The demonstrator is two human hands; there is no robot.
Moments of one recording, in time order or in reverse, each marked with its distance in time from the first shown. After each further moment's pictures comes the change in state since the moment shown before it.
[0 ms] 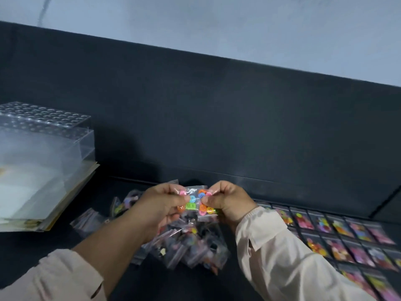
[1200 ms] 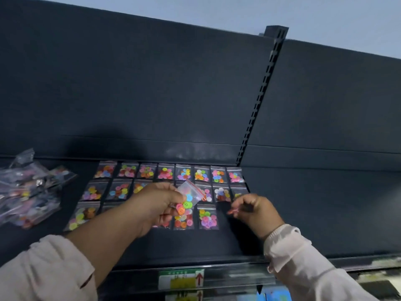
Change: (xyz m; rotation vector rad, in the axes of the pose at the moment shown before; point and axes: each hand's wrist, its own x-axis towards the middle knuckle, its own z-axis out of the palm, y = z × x) left_hand -0.063 -0.104 0.357 0.287 -0.172 -0.149; right_hand -0.178 0.070 -0.436 -0.628 0.300 -0.171
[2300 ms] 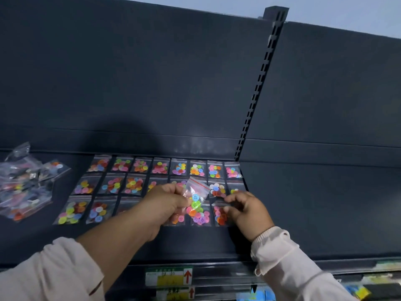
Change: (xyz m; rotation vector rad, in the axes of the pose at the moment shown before) left_hand 0.003 -0.010 0.042 0.009 0.049 0.027; right_hand 0.001 0.013 0.011 -0.022 0.044 0.016
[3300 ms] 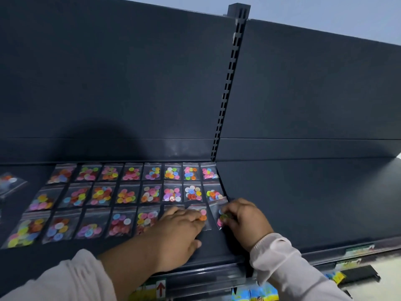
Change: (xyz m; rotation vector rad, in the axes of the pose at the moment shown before) left_hand 0.014 -0.031 0.059 1.417 -0.323 0.770; right_hand -0.010 0.025 -0.043 -0.506 -0.117 -0.008
